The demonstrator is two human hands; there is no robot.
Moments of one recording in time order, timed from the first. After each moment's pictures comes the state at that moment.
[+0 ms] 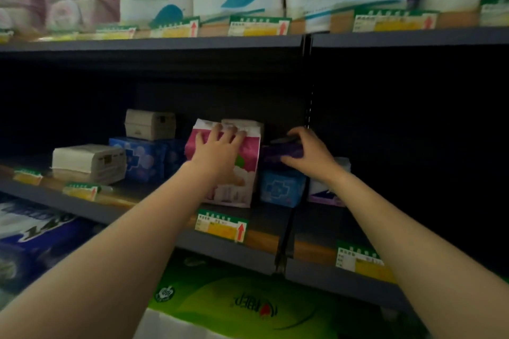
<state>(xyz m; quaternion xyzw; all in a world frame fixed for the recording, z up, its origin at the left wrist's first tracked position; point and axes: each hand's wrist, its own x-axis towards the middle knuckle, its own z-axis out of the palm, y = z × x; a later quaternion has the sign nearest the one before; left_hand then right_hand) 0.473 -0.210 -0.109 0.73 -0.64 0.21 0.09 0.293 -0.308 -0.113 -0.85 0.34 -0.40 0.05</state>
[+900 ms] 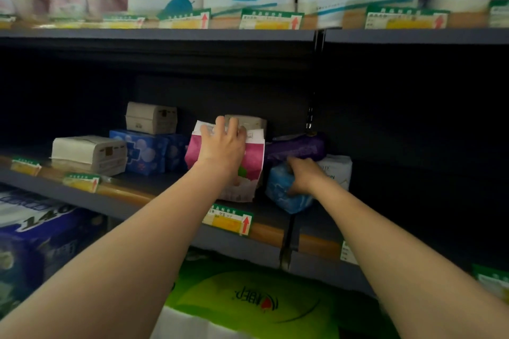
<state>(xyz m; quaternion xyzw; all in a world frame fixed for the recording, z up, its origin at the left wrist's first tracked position) 0.463 -0.198 -0.122 0.74 -0.57 0.35 0.05 0.313 -0.302 -0.143 -0.84 0.52 -0.15 -0.04</state>
